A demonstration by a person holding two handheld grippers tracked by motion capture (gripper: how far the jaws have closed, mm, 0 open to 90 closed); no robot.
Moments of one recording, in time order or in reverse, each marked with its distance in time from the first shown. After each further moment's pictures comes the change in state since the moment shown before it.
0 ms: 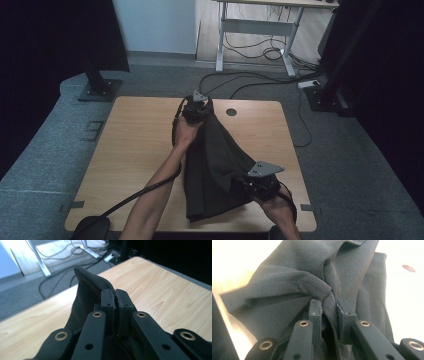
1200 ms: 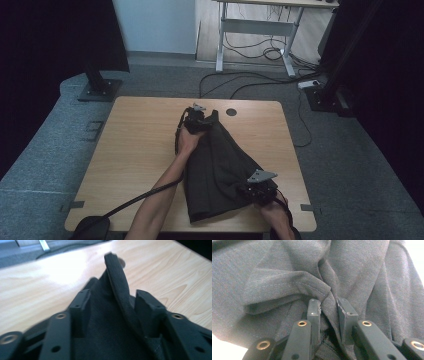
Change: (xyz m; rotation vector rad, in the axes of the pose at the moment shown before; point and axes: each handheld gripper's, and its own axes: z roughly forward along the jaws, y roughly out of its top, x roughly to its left) left arm 0.012 -0.043 0.034 0.069 0.034 -0.120; right arm -0.017 -0.066 0.051 0.137 -0.006 0.083
